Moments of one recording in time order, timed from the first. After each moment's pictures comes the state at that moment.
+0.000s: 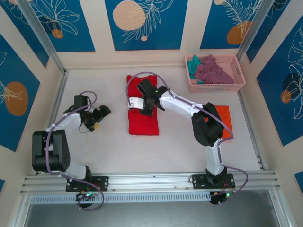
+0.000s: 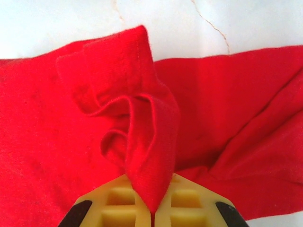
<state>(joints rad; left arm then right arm) 0.04 1.49 0.82 -0.43 0.38 -0.68 0.72 2.04 1.68 -0.75 -0.12 -0.81</state>
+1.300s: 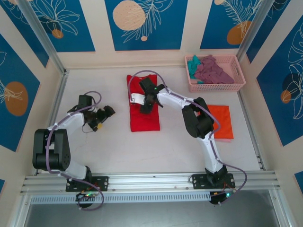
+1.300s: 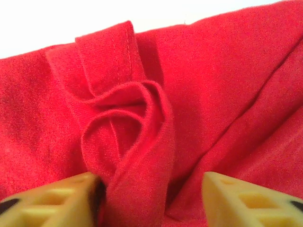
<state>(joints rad) -0.04 1.50 0.82 -0.42 0.39 -0.68 0.64 2.22 1.79 -0.65 -0.11 -0.79</state>
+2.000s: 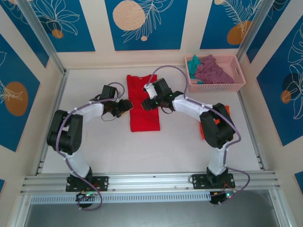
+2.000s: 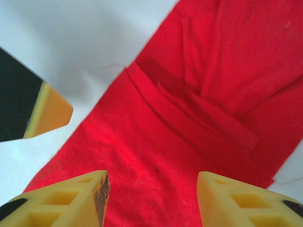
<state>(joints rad) -0.30 1.79 1.10 -0.27 0.42 -0.75 0.60 1.93 1.37 -0.29 -0.21 0.03</state>
